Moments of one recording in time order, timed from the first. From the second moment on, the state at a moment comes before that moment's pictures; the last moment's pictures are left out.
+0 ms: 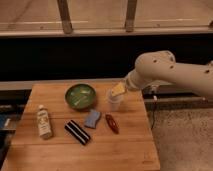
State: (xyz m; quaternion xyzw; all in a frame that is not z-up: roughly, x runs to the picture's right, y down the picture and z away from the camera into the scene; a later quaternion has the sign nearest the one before) arm 0.098 0.013 0.696 -0.22 0.00 0.59 0.78
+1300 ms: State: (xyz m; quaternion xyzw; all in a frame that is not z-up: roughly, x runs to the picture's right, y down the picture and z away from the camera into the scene) arm 0.085 0.016 0.691 -0.22 0.00 0.58 0.78
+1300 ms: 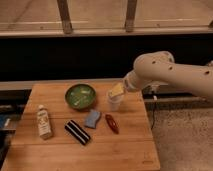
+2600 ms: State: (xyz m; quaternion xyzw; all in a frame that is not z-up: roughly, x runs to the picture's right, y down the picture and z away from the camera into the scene) arm -0.009 0.057 0.740 -0.28 0.01 0.54 0.79
